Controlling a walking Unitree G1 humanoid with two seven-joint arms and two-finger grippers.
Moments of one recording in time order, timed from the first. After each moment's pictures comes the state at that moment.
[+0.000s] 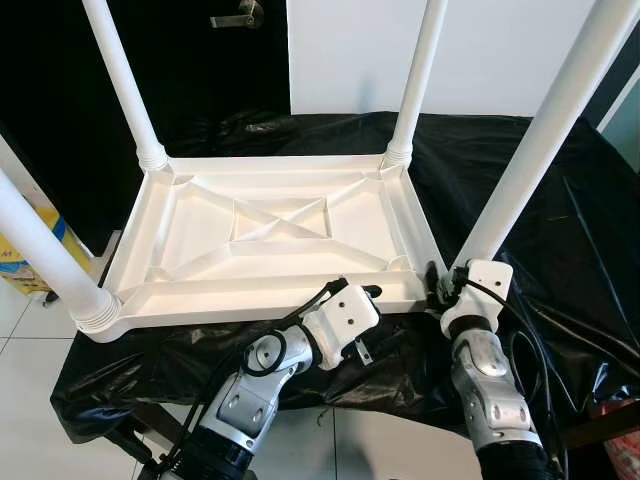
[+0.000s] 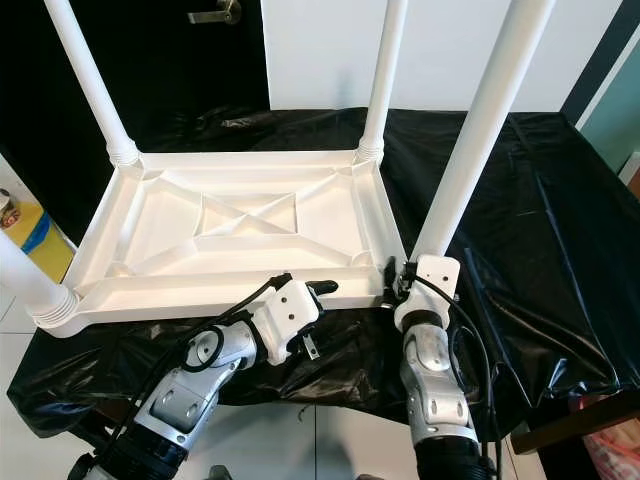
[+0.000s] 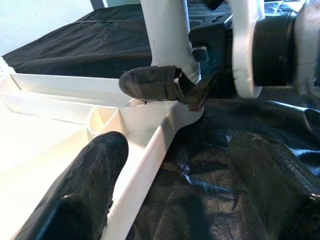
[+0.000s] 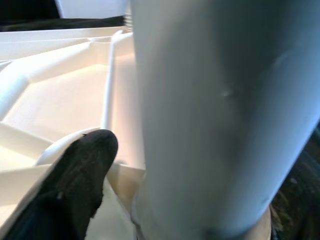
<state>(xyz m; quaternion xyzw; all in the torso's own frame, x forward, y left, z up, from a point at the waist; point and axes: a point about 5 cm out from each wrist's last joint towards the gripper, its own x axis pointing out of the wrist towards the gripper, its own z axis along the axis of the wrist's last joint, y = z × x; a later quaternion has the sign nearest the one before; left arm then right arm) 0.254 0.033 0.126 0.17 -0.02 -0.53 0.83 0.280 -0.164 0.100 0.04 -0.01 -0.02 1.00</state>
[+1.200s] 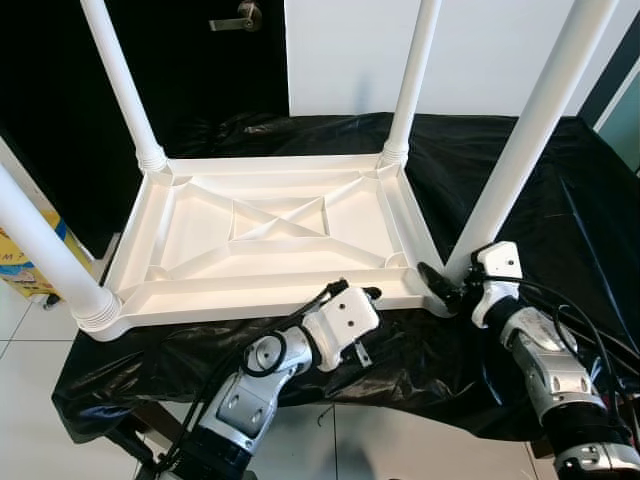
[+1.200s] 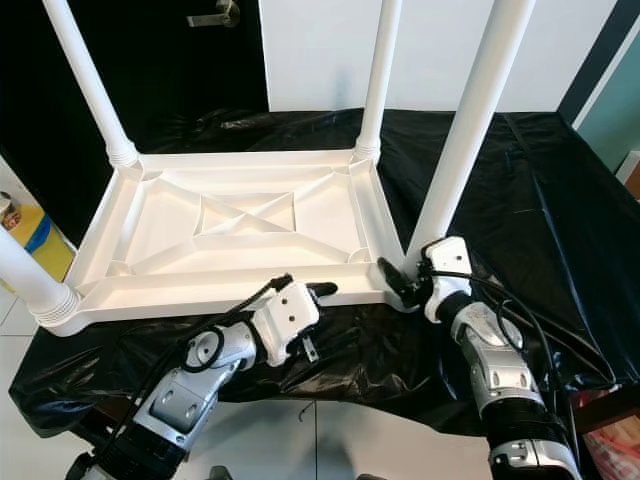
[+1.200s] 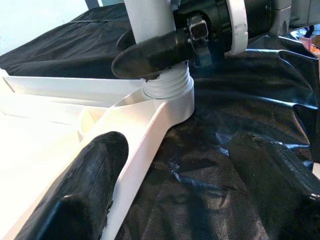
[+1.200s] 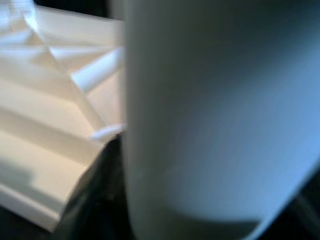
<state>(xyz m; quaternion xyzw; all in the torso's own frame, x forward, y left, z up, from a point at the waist) 0.253 0.032 0.124 0.18 -0.02 -0.53 0.83 0.305 -0.202 0.109 -0.06 -0.02 0.23 0.97</state>
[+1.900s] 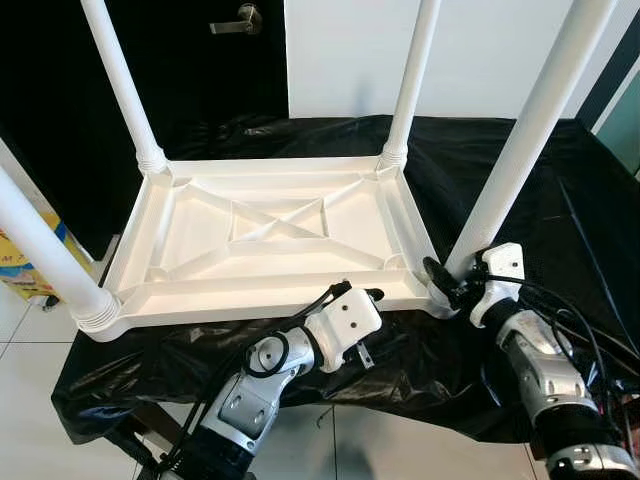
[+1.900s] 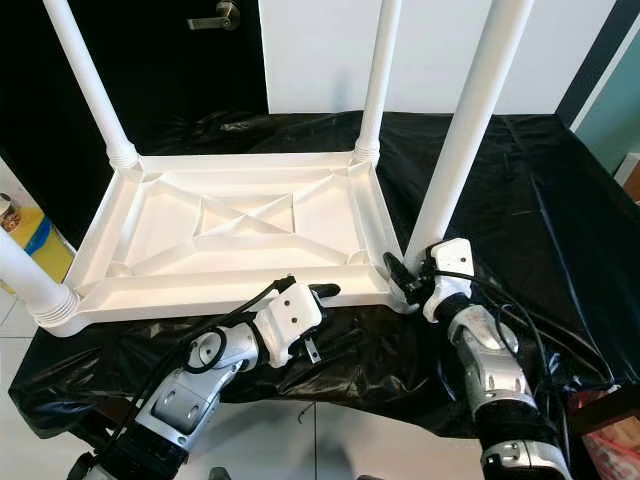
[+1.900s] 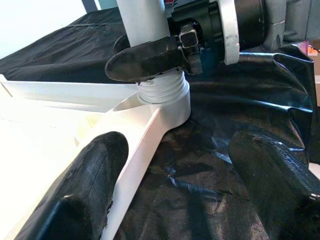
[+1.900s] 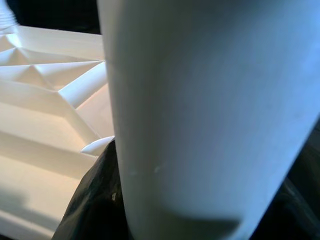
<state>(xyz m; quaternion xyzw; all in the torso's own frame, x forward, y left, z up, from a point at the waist) 0.252 0.030 0.124 0.18 -0.02 -0.54 0.82 0.304 -0.195 0.102 -0.03 -0.02 0.17 0.98</state>
